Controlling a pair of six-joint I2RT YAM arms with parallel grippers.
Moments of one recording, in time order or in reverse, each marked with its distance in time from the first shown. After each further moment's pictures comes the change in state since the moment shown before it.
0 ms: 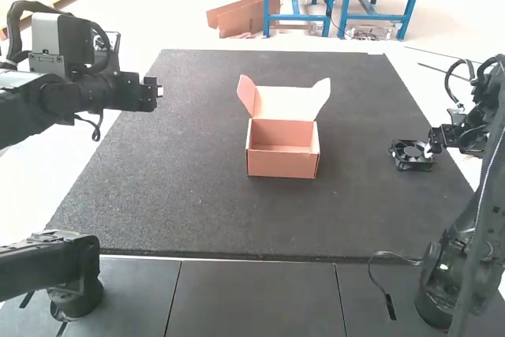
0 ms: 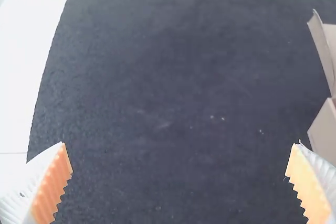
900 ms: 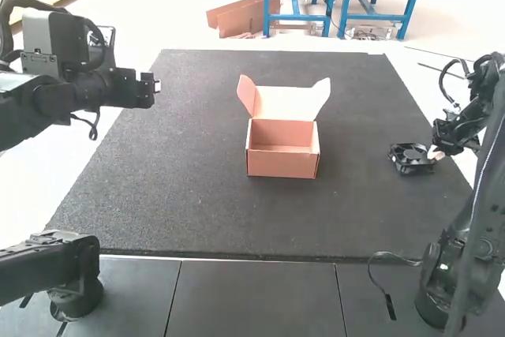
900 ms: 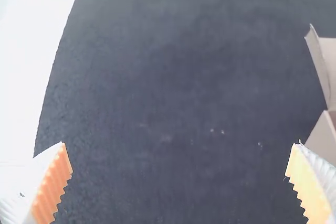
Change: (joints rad) left arm 0.000 -0.035 0.000 0.020 -0.004 0.000; right arm 0.026 0.023 0.109 -0.241 -0.113 0.170
